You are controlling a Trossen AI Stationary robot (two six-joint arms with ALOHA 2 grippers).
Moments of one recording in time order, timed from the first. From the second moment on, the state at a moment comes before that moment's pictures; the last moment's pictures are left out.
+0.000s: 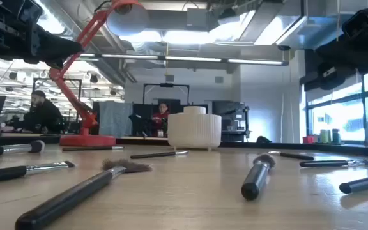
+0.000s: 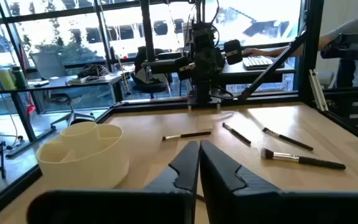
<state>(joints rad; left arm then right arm) -0.18 0.01 0.02 0.02 -0.29 0.09 0.10 0.03 0.01 0.02 -0.03 0.20</state>
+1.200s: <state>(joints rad) -0.18 0.01 0.02 0.02 -0.29 0.09 0.10 0.03 0.01 0.02 -0.03 0.20</state>
